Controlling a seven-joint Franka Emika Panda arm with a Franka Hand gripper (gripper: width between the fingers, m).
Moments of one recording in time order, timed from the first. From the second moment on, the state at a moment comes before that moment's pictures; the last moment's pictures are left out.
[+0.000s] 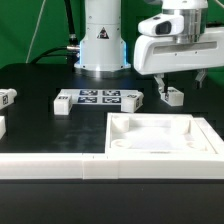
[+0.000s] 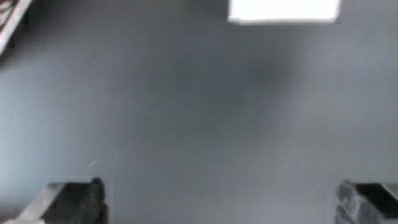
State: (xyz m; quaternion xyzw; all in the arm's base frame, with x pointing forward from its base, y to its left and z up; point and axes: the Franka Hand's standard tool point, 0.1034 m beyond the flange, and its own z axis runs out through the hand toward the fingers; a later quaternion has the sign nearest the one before) arm 0.387 0.163 0.043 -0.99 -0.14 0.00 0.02
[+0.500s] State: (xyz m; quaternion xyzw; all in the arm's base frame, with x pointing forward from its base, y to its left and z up) arm 0.365 0.164 0.038 -0.99 -0.15 0.07 0.01
